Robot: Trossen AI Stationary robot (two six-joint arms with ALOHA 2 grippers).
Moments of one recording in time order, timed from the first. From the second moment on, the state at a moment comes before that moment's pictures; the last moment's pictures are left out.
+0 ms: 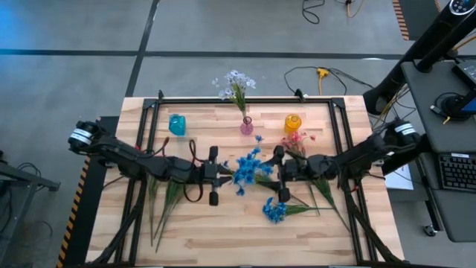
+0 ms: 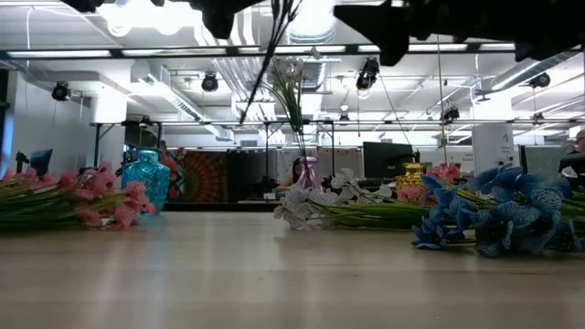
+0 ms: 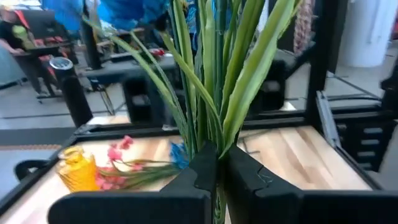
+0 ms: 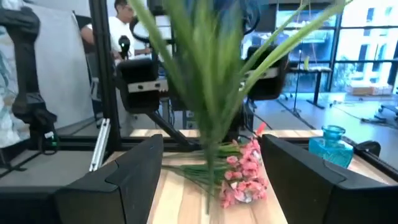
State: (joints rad) left arm -0.31 1.40 0.74 0.62 -0.35 0.06; right arm 0.25 1.46 0.54 1.05 0.19 -0.02
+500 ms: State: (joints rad) left arm -0.27 1.50 0.80 0.73 -0.35 0.10; right arm 0.23 1.60 0.64 1.05 0.31 0.02
